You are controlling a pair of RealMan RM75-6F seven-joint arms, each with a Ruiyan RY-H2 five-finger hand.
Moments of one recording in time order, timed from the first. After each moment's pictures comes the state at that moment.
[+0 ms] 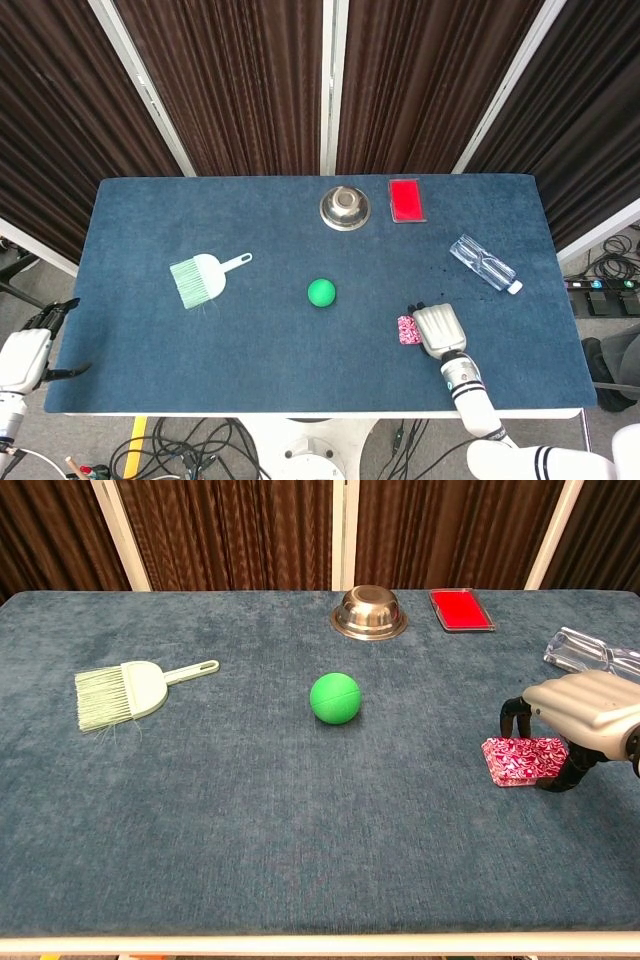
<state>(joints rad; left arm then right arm) -0.12 -1.21 0.01 -1.33 1.49 1.34 -0.33 0.55 -1.58 0.04 -1.56 -0.94 1.12 -0.81</state>
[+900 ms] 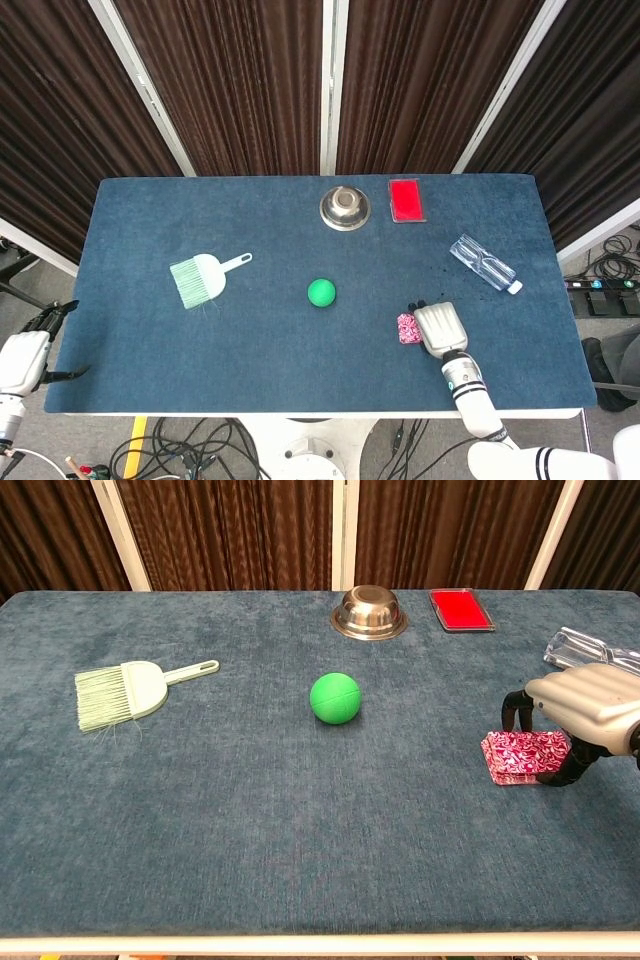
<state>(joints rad) -0.11 -1.22 0.02 -1.31 1.49 1.34 -0.34 0.55 -1.58 0.04 -1.57 -0.97 1.14 -0.79</state>
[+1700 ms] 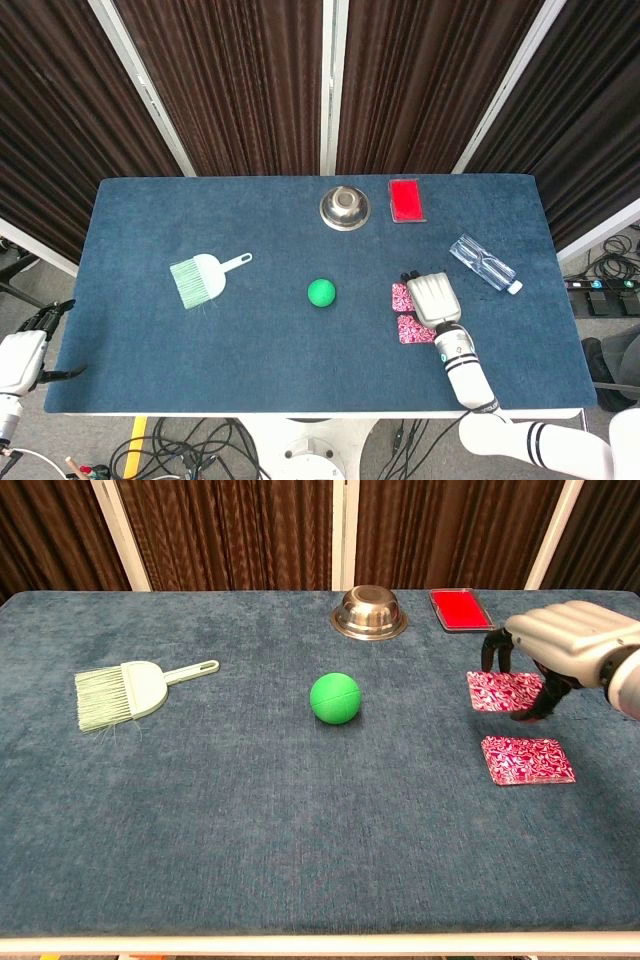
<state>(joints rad) -0.11 -1.21 0.02 -1.32 1.48 1.33 -0.33 0.64 -1.58 0.16 -1.50 -0.95 1.09 -0.77</state>
